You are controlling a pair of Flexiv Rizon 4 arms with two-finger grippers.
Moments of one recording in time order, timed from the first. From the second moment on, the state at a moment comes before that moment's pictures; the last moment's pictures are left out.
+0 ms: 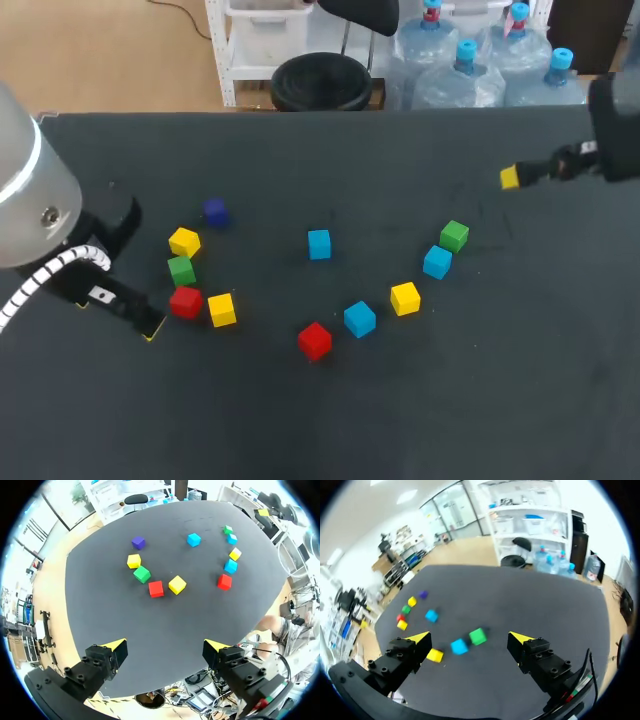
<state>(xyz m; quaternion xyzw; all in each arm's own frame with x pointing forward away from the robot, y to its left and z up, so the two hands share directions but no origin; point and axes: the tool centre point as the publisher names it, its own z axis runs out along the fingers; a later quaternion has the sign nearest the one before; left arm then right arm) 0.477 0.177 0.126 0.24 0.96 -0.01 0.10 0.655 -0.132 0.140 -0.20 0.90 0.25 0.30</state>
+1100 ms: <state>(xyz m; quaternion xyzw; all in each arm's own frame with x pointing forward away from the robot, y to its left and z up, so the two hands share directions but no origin) 0.477 0.177 0.126 0.24 0.96 -0.01 0.10 0.628 -0.059 0.098 -0.32 0.87 0.33 0.18</state>
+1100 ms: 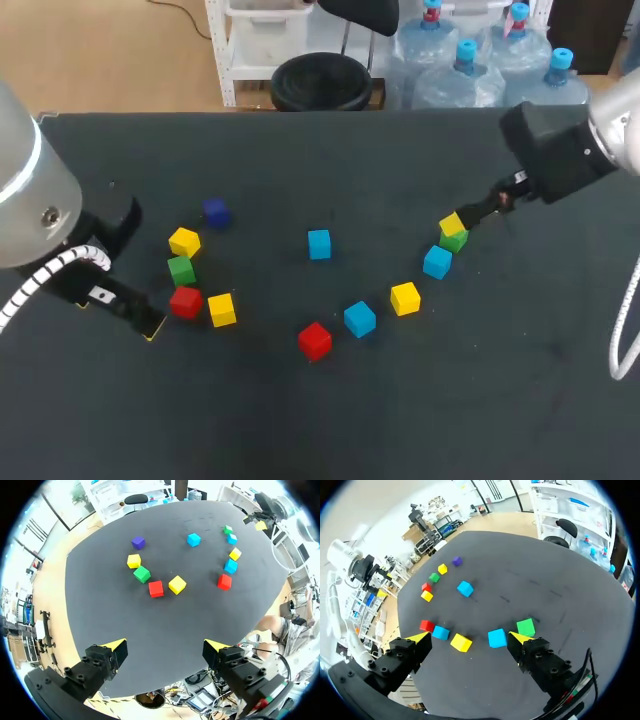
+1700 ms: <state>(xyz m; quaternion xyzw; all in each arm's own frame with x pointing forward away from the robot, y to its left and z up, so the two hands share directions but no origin) 0.477 0.177 0.126 0.24 0.96 -0.01 0.10 0.563 0.071 0.088 -0.57 0.76 0.28 0.13</state>
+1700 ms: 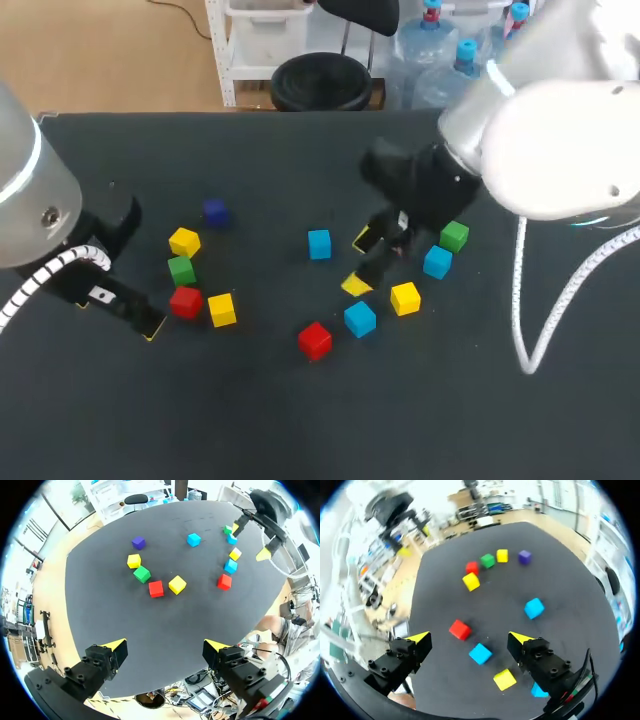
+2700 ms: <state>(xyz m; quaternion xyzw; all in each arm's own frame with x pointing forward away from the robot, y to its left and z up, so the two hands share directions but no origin) 0.477 0.177 0.126 0.24 0.96 -0.01 0.10 0.552 0.058 0.063 -0.87 0.46 0.16 0.00</state>
